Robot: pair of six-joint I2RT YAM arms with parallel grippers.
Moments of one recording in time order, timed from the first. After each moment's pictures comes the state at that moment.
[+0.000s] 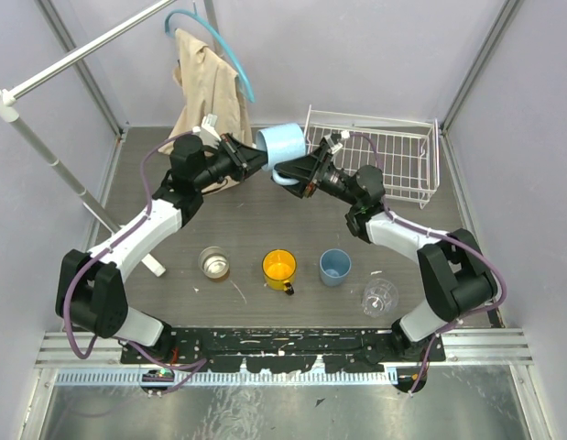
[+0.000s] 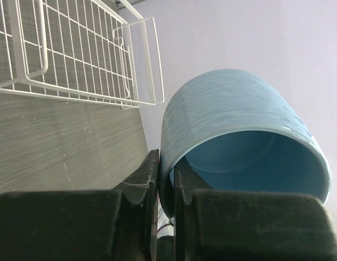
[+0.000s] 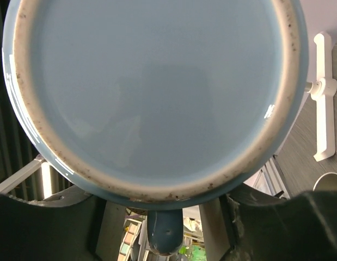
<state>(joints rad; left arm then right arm) -0.42 1.46 1.09 0.29 0.47 -1.18 0.46 1.55 0.86 1.05 -0.69 1.67</state>
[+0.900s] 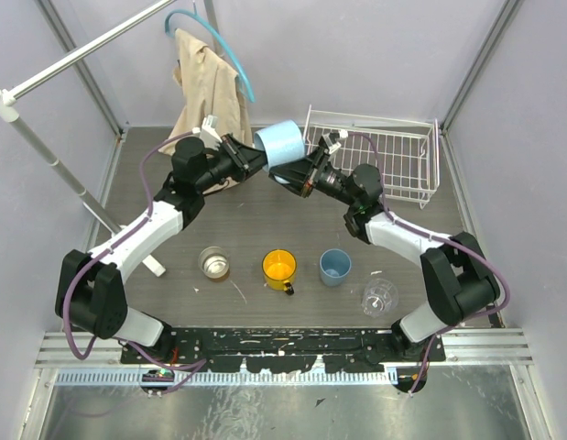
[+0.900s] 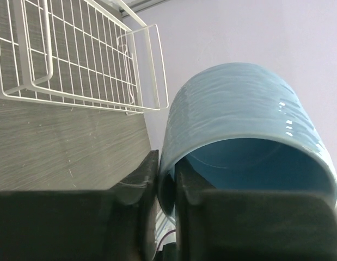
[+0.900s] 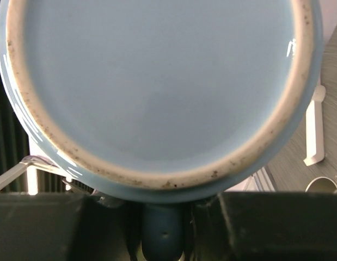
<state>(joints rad) -0.44 1.46 1.07 0.32 0.41 -1.16 0.48 1.54 0.86 1.02 -0.64 1.62</state>
